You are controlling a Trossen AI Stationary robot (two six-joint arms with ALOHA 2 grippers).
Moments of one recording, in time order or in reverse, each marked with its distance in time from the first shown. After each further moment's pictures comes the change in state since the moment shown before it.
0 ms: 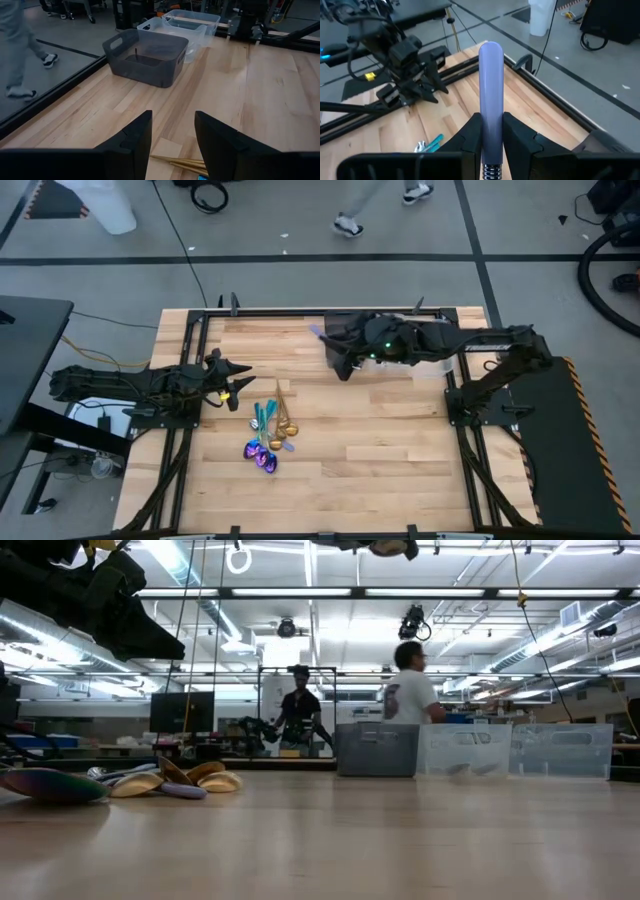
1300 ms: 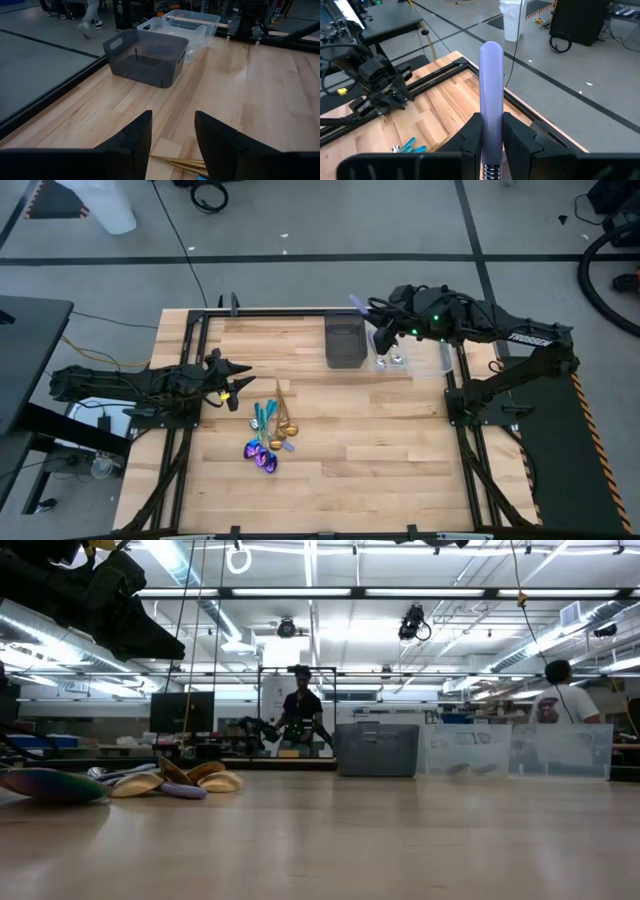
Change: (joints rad) left arm 0.000 0.000 0.000 0.000 0.000 -0.001; right arm -0.117 -0.227 0.001 -0.225 0.012 -0.010
